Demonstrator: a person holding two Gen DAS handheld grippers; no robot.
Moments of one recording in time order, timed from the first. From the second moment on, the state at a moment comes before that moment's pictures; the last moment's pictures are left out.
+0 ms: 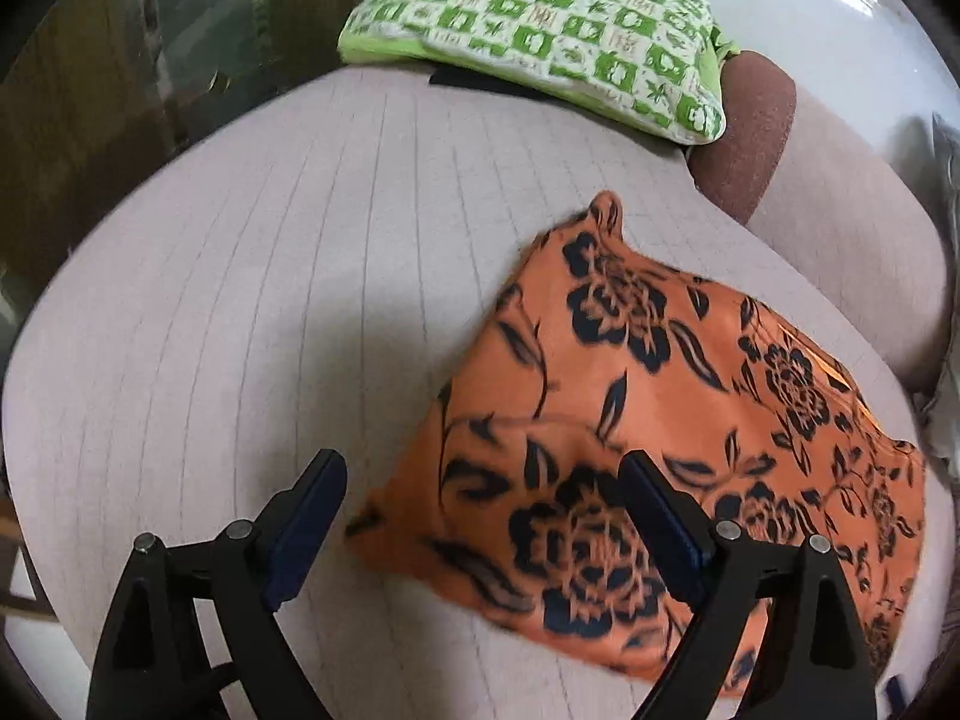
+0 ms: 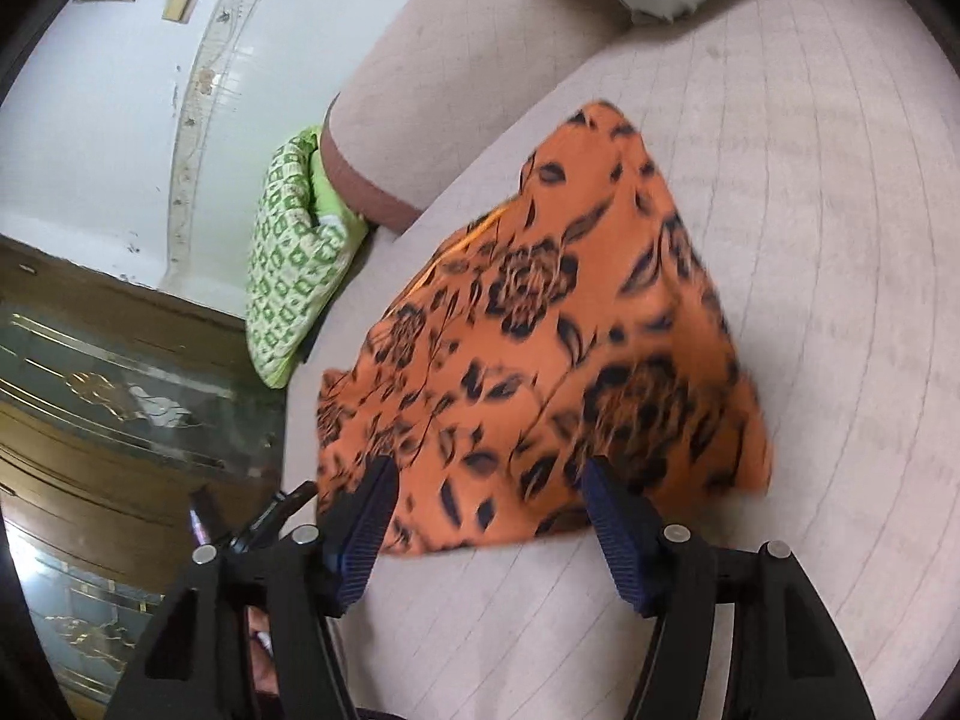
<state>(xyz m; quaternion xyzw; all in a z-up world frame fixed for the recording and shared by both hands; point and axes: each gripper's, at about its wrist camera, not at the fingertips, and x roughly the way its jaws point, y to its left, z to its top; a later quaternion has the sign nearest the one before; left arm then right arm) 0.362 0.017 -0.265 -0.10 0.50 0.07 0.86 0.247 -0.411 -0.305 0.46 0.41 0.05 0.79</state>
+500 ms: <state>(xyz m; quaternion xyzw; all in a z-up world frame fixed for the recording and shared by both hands) 0.317 0.036 -0.300 -0.21 0.55 0.00 0.81 0.215 -0.371 -0.361 0.53 0.43 0.03 0.73</state>
